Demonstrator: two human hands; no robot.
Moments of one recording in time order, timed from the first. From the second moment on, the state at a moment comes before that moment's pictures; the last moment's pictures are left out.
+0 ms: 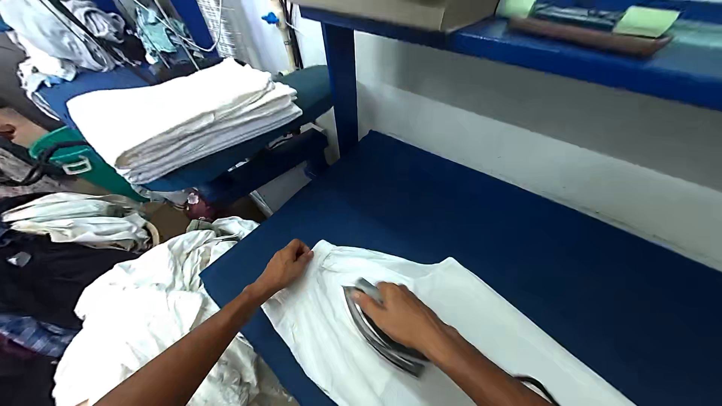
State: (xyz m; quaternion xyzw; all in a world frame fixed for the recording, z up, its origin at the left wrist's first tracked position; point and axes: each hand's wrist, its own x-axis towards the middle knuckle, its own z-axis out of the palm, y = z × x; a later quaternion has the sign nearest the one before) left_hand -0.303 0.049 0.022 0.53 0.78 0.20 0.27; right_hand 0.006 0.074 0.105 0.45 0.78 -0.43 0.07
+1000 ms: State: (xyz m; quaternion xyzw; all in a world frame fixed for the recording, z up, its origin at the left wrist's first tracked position) left_hand -0.315 0.157 0.032 0.77 0.59 0.00 0.25; right_hand -0.032 0.175 0.088 0.40 0.84 -0.37 0.04
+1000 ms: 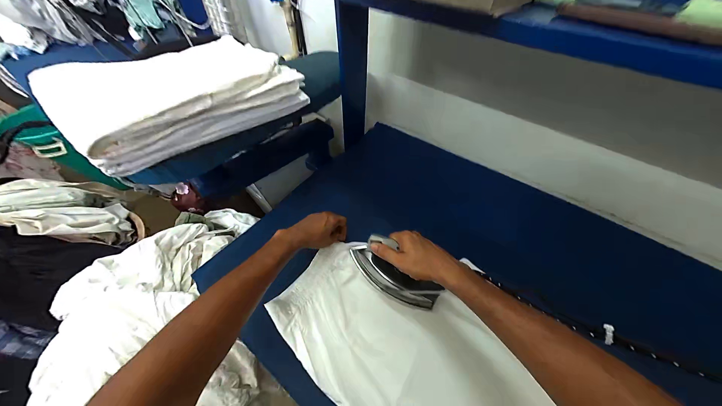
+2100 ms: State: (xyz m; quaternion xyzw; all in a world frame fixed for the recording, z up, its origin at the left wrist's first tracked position) left_hand 0.040 -0.093 -0.047 0.97 0.16 0.04 0.18; right_hand 0.574 -0.107 0.078 0.87 0.37 -0.24 -0.21
